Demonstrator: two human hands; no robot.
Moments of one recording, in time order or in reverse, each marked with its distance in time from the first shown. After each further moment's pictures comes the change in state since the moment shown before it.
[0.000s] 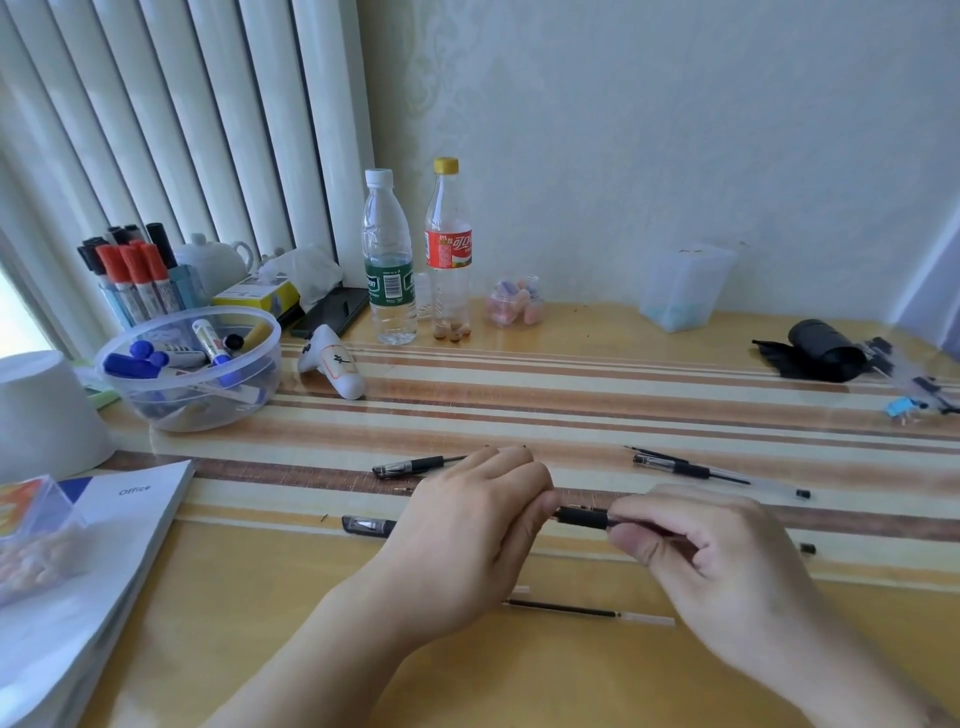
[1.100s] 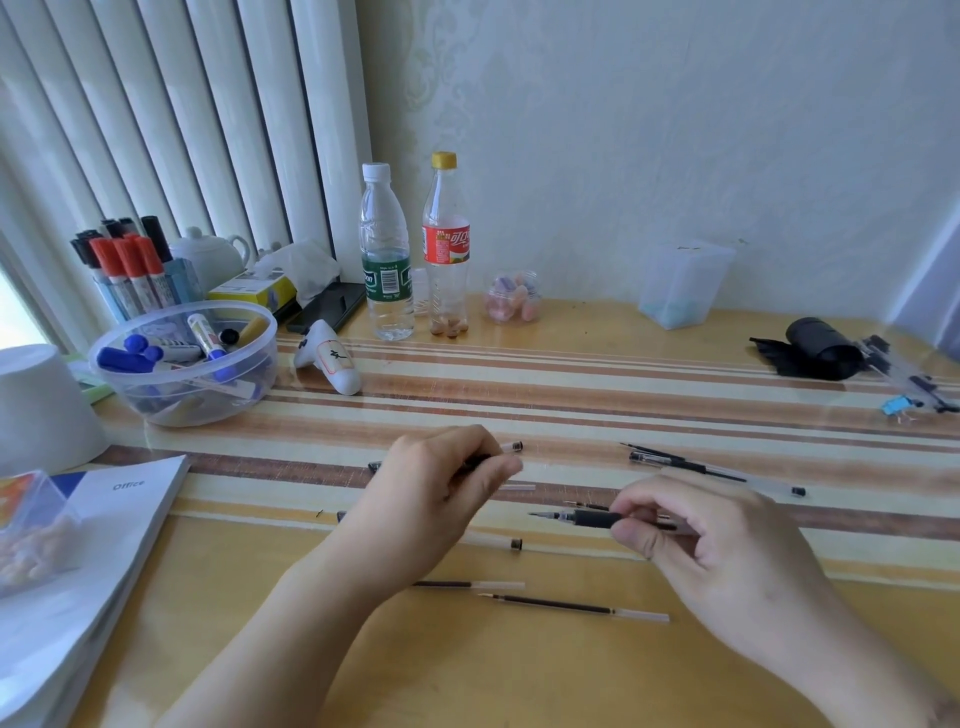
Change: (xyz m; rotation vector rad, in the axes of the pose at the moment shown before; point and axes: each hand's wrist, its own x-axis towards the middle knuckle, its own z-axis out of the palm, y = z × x) left_hand 0.002 -0.020 -0.015 -0.236 0.075 -0.189; right_hand 0.002 0.001 -0.010 -0.127 -0.055 0.066
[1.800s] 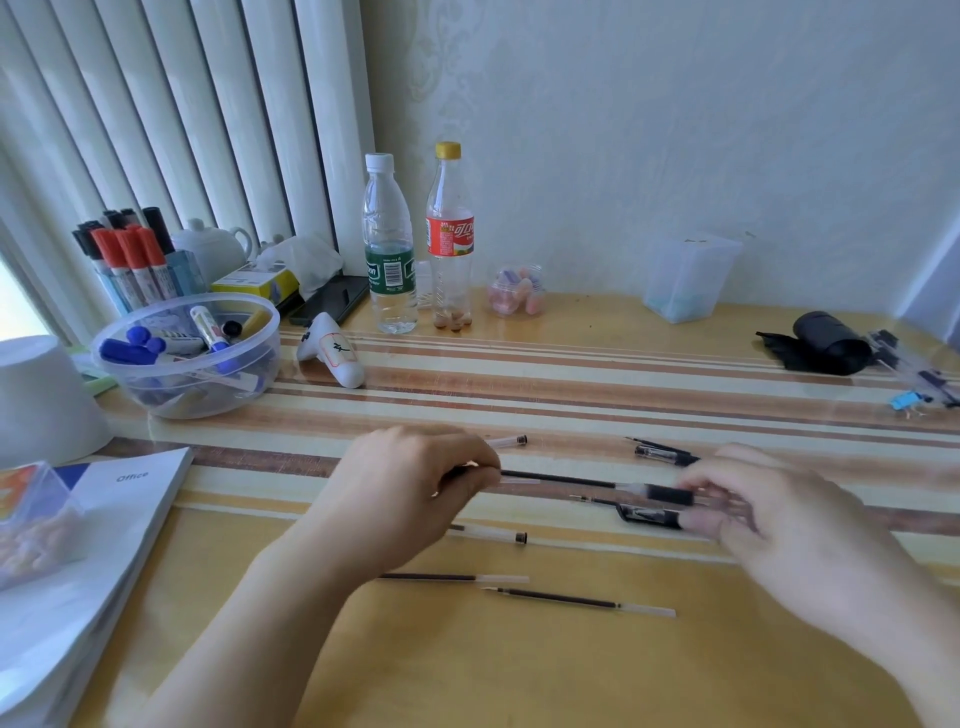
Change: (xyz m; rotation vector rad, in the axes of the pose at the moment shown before) left_hand -0.002 -0.013 -0.016 0.340 -0.117 0.077; right_hand 0.002 0.018 -0.029 -0.260 -0.168 0.140
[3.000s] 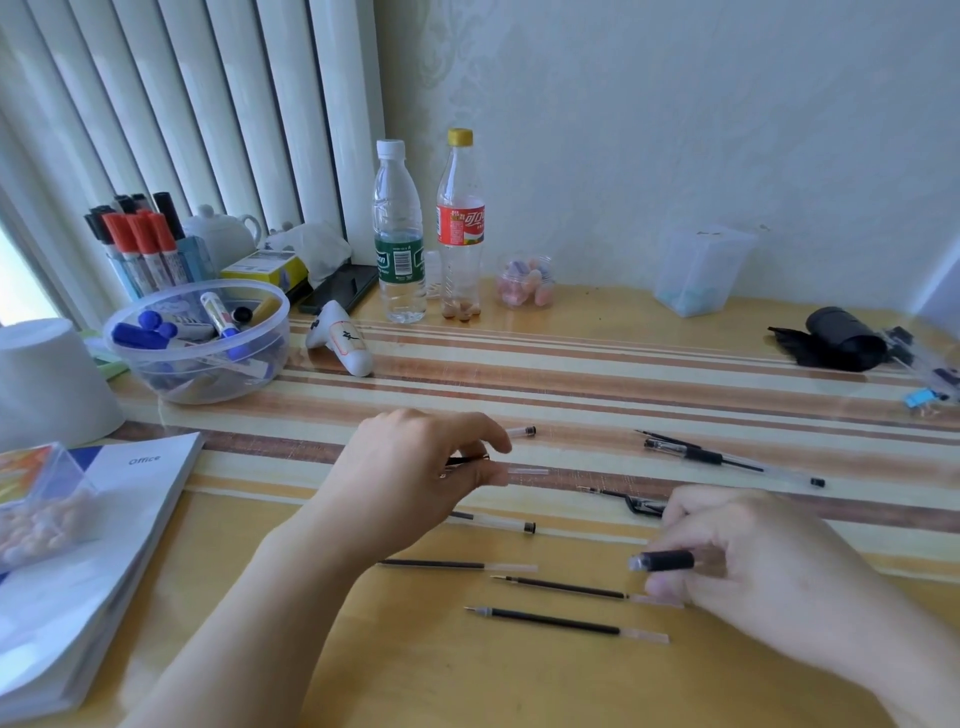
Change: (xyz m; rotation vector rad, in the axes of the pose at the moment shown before) left_hand 0.000 0.001 -0.002 -0.056 0.020 -0.128; right_hand -0.013 -0.012 0.012 0.121 -0.432 -0.053
